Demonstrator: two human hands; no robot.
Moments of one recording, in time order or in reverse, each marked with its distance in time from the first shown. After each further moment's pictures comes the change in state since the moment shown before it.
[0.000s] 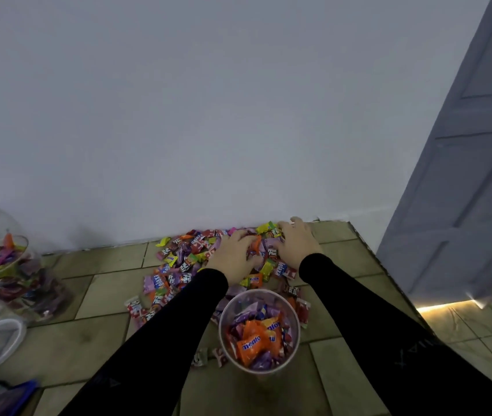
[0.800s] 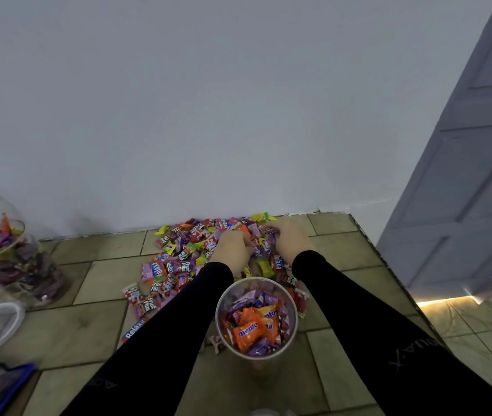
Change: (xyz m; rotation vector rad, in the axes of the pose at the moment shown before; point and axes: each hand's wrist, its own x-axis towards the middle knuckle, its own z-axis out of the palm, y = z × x) left_hand -0.003 0.016 0.005 -0.252 0.080 -0.231; right_hand -0.003 -0.010 0.011 0.345 -0.022 0.012
